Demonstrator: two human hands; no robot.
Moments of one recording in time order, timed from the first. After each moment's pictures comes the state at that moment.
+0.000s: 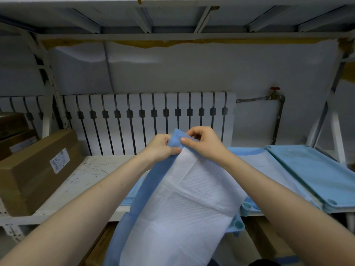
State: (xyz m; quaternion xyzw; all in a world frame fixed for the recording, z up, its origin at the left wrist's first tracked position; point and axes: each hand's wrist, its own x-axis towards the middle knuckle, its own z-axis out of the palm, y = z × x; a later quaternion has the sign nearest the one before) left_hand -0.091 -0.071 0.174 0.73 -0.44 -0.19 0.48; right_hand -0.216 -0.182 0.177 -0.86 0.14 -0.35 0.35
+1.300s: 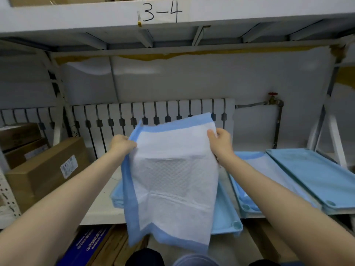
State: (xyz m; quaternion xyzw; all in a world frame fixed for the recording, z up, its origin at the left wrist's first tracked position) left_hand -0.041 -0.018 0.199 0.87 -0.17 -0.03 0.46; right_hand -0.231 -0.213 0.169 -0.69 0.30 -0.48 0.45
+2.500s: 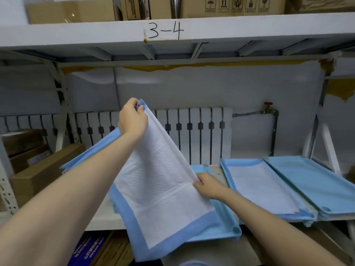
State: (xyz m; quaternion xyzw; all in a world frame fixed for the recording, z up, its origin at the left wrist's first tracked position) left_hand -0.082 -0.037 0.266 0.73 -0.29 0.24 0.57; right_hand -0.243 -0.188 0.093 -0.93 0.25 -0.13 0.26
